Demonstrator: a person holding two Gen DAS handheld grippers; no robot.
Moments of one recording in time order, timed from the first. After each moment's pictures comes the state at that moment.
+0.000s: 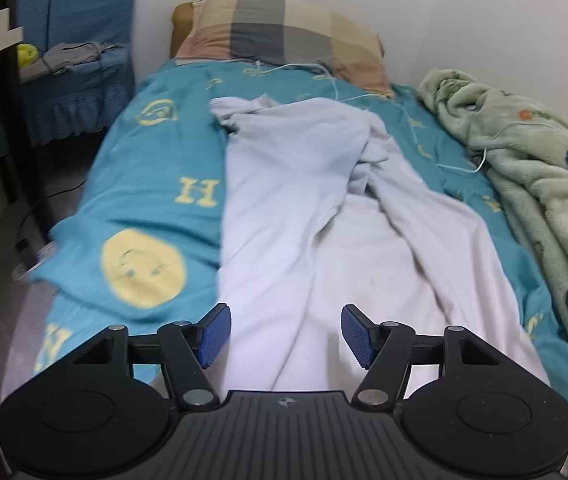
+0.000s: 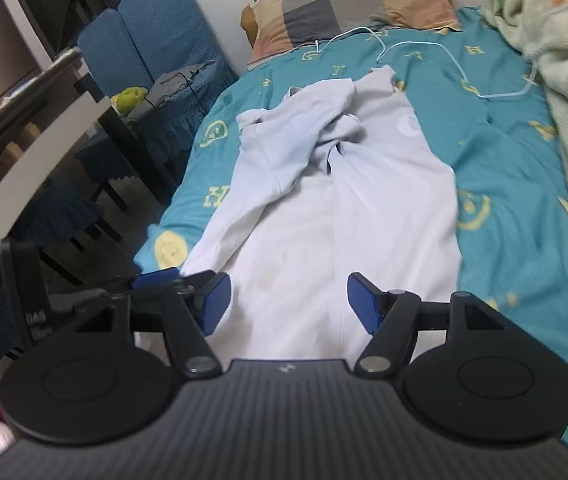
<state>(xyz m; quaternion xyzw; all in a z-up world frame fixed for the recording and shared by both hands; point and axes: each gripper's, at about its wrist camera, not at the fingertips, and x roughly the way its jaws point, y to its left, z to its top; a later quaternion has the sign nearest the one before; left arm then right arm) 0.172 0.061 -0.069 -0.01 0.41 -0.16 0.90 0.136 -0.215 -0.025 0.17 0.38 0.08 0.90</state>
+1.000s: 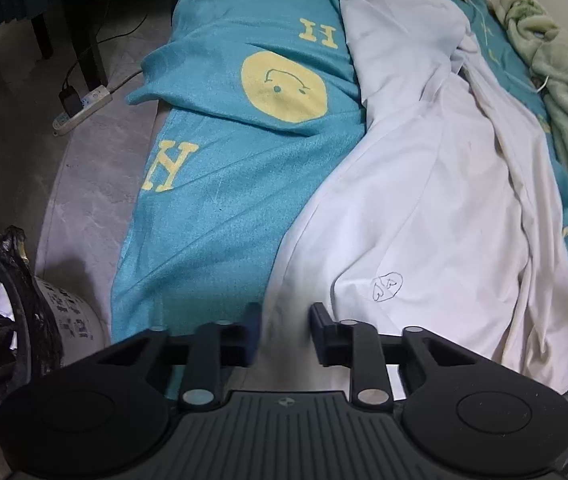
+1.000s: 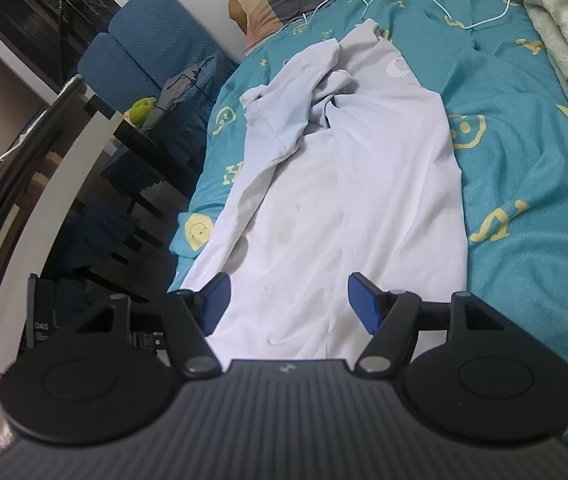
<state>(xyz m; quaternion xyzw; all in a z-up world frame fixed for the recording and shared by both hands) 0.151 0.151 -0.082 -0.02 0.60 -0.13 0.79 0.112 -0.238 -0.045 0.28 0.41 0.11 0.86</state>
